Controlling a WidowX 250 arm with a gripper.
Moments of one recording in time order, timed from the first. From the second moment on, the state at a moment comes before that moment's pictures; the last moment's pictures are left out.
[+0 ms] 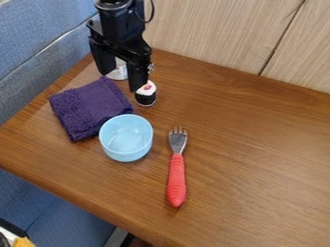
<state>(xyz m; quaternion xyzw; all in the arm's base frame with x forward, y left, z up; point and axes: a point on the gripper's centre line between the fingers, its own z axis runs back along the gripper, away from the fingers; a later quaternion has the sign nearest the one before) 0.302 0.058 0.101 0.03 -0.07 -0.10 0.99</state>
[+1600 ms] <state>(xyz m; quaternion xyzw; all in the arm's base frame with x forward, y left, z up) 0.397 0.219 0.059 0.09 -0.07 0.19 0.97</state>
